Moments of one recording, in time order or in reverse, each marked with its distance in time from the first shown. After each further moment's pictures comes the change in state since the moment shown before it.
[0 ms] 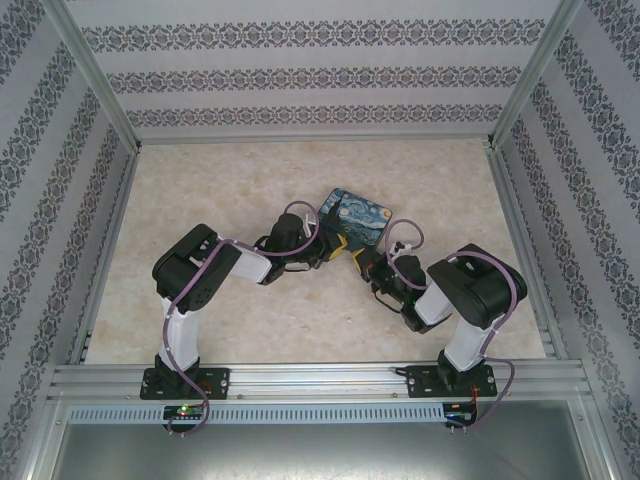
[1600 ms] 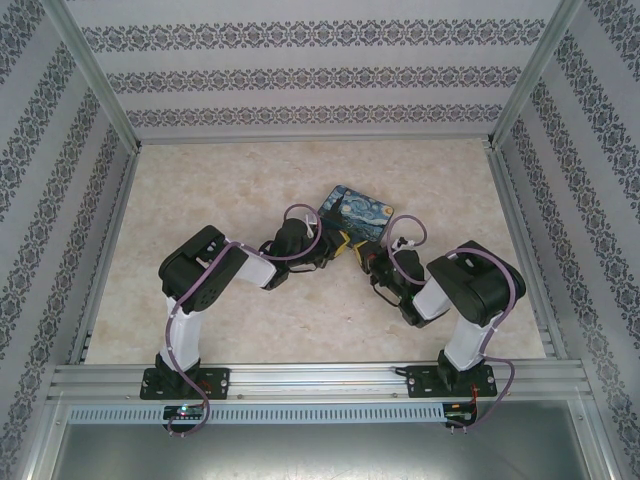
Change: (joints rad) left arm -0.045 0.027 -0.008 0.108 -0.134 -0.101; right arm -0.029 0.009 0.051 -0.024 0.047 0.068
